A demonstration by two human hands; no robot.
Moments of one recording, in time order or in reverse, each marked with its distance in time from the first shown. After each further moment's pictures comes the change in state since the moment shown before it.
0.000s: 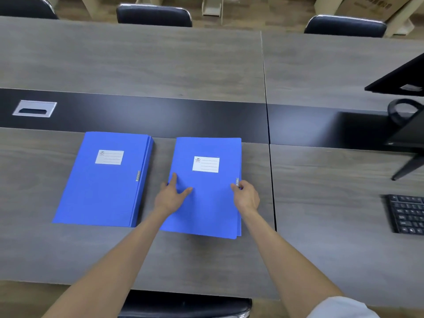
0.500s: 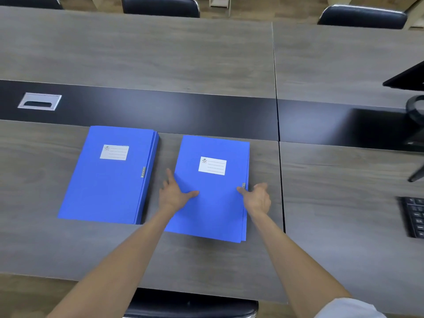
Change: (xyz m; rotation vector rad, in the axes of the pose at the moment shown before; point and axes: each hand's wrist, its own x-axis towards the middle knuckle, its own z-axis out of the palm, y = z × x) left_hand 0.020 -0.016 0.010 -0.090 0.067 -0.106; right_hand 0.011 0.013 0.007 -0.004 0.015 0.129
